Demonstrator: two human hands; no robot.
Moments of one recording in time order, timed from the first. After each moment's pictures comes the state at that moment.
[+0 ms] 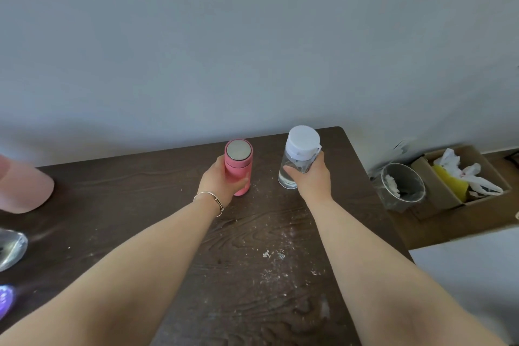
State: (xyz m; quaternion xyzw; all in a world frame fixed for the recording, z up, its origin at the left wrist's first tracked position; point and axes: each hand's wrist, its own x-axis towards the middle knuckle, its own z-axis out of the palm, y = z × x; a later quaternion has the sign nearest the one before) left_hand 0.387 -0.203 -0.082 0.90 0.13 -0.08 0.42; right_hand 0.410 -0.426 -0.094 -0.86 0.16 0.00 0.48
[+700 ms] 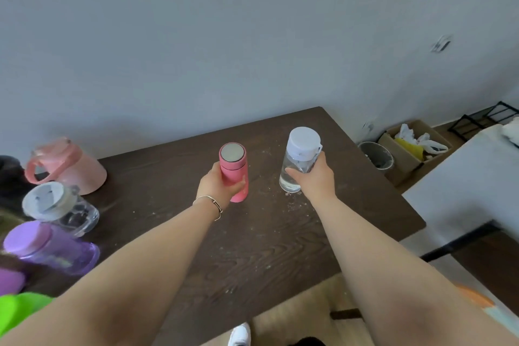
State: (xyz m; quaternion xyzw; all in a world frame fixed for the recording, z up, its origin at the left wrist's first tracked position) left_hand 0.214 -0.097 -0.047 0.89 0.06 -0.08 0.45; right_hand 0.192 -0.337 -0.024 -0.86 0.21 -0.05 0.46
